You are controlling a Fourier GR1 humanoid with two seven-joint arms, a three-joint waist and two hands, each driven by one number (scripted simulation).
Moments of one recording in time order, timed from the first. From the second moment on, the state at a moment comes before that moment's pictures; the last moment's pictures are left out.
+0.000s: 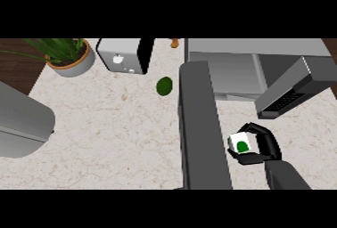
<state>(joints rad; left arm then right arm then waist) 0.71 0.04 0.40 -2.32 0.62 -0.59 -0.03 -0.47 -0.18 -0.29 -0.22 0.21 0.09 -1.05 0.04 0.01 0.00</state>
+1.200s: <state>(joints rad) 0.70 0.04 0.42 -2.31 0.67 -0.61 -0.01 -0.72 -0.17 -0.32 -0.23 0.19 0.00 -0.97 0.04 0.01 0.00</state>
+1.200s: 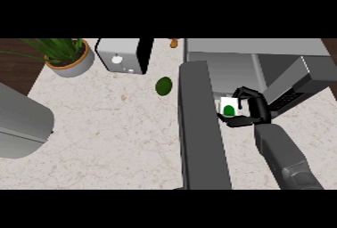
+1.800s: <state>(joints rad) 0.61 0.11 0.44 -2.30 0.71 -0.57 0.03 -0.90 -0.26 -0.33 -0.15 0.21 -0.04 -0.84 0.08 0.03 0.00</state>
